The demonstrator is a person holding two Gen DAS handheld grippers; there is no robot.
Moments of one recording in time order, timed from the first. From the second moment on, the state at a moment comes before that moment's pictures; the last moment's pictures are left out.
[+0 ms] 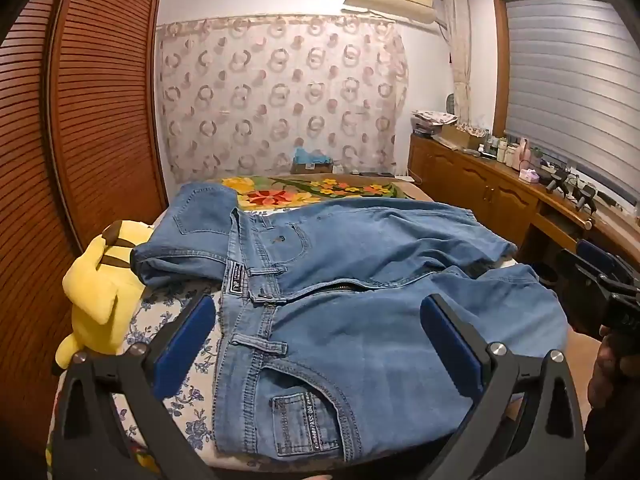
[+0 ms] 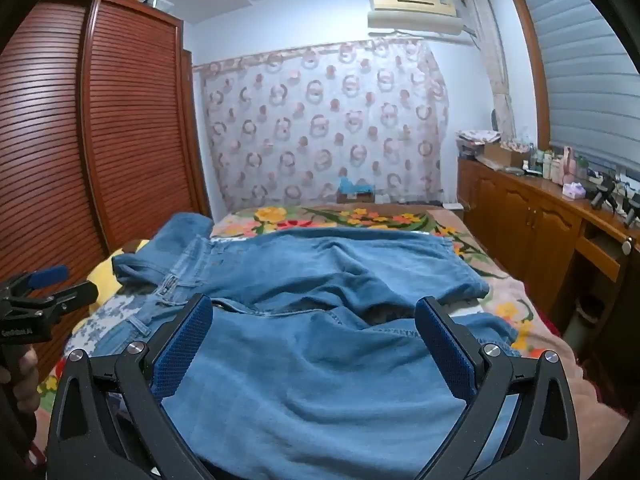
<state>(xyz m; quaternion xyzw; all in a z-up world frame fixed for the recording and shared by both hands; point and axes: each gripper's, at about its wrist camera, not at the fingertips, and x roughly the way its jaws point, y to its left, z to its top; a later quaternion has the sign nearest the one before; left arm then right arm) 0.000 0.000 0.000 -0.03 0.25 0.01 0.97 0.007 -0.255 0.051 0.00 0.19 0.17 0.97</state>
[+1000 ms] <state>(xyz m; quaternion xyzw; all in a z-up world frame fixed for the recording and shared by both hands) 0.000 0.001 0.000 -0.03 0.25 0.01 0.97 0.006 -0.255 0.049 0.00 0.19 0.17 0.97</state>
